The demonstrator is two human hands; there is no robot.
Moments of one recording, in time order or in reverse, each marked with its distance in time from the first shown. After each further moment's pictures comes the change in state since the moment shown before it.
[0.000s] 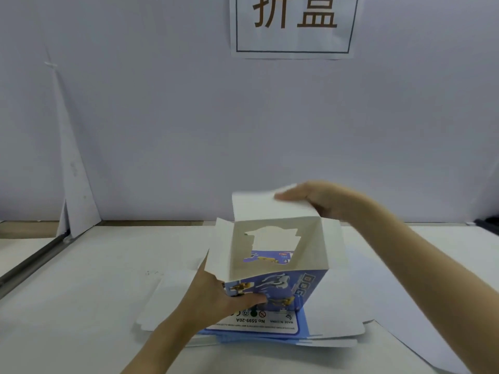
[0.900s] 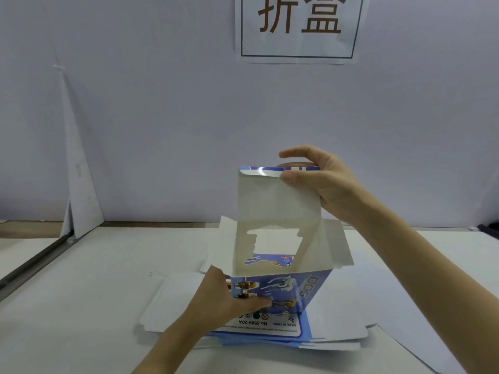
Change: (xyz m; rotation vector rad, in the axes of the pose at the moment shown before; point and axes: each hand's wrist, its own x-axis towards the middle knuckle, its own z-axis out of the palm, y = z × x) left_hand 0.006 -0.017 0.003 0.141 -0.012 0.064; right_hand -0.017 -0.013 0.010 0.137 0.153 -0.641
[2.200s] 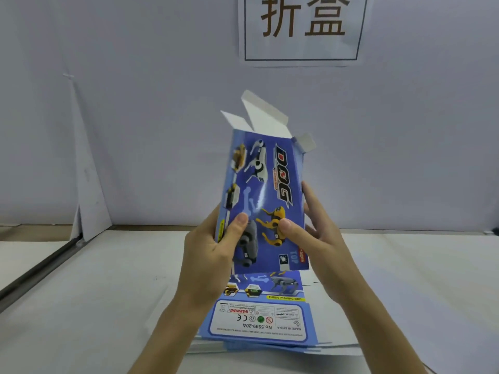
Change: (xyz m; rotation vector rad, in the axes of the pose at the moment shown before) left_hand -0.003 0.103 -0.019 -0.198 0.450 0.375; right_hand -0.071 0.030 0.052 0.193 0.179 0.023
